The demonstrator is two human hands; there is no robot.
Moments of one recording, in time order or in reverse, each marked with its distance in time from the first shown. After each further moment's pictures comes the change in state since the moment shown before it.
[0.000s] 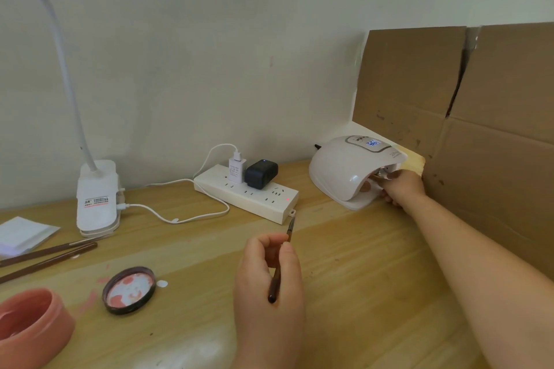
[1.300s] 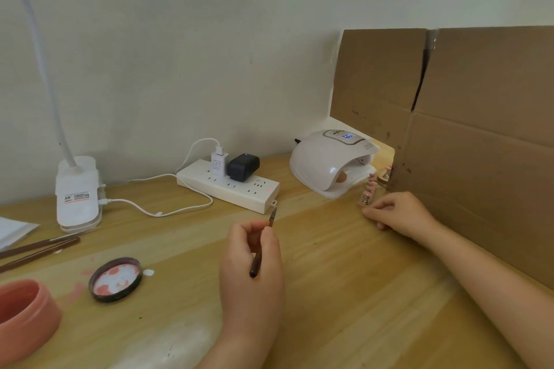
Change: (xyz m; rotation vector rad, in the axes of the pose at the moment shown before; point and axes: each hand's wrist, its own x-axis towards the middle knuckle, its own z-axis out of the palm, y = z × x) left_hand -0.002 0.007 -0.001 -0.081 -0.026 0.007; right_hand -0.114 0.023 -0.053 -0.198 -0.212 -0.194
